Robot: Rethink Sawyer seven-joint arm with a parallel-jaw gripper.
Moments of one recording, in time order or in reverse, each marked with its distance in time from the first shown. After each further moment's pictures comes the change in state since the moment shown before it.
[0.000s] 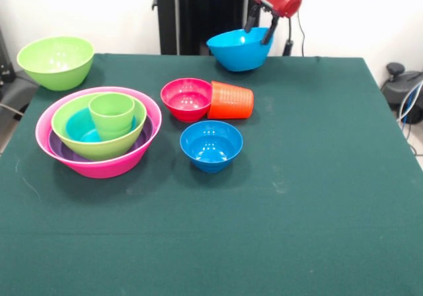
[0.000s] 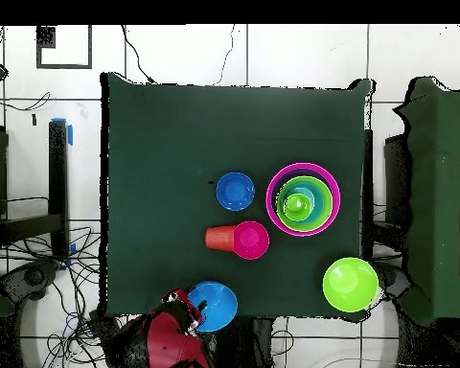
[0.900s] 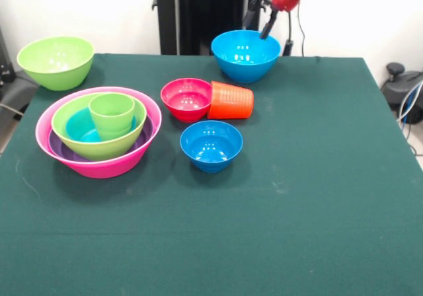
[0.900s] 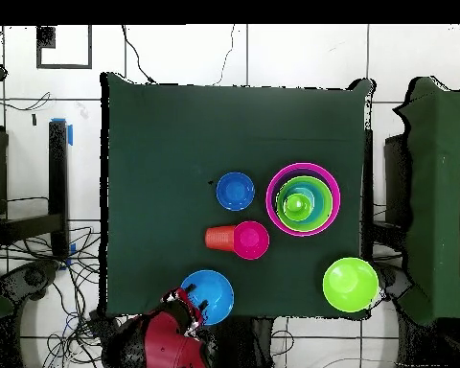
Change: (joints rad) arm 0.054 -0.071 -0.073 -0.026 -0.005 0.125 0.000
